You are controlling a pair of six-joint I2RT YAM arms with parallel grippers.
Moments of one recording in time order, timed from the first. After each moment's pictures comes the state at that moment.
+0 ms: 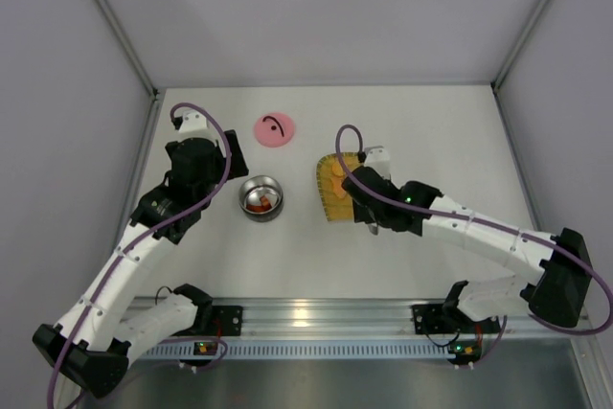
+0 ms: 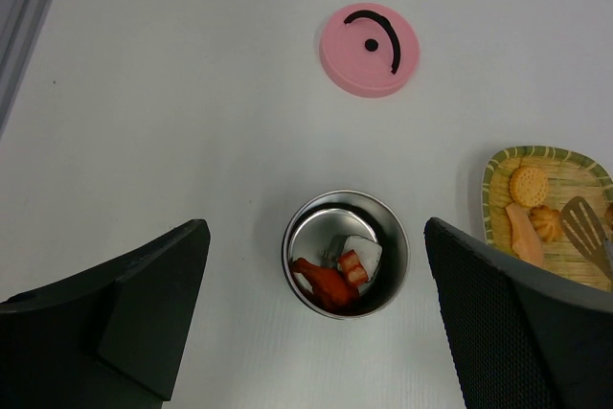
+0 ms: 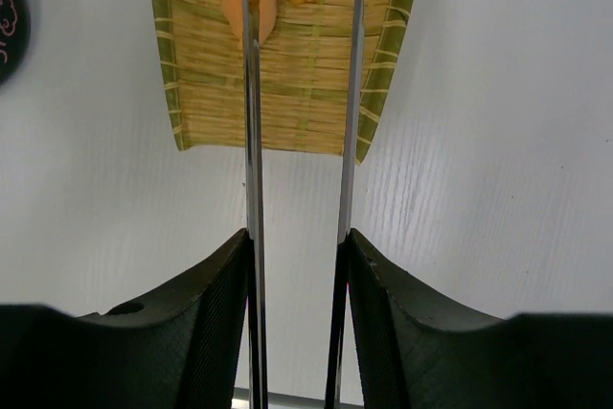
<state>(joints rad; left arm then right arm) -0.47 0.94 1.05 -0.55 -0.46 -0.39 0.96 1.28 1.06 -0.77 0.52 0.66</state>
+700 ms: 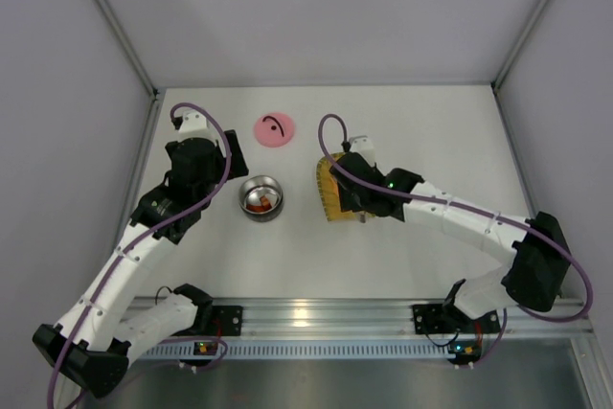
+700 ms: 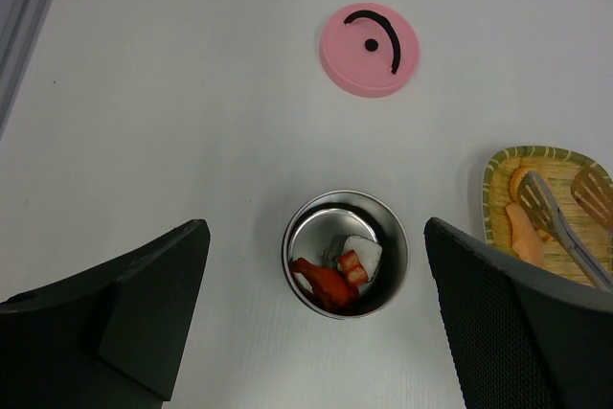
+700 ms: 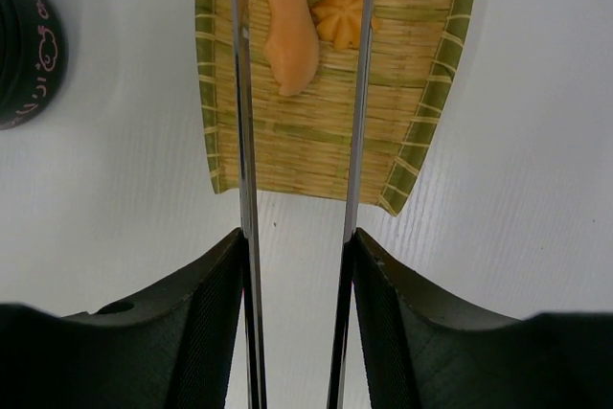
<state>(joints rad) -0.47 0.94 1.05 -0.55 -0.46 -0.39 0.92 1.42 1.14 -0.70 0.46 0.59</state>
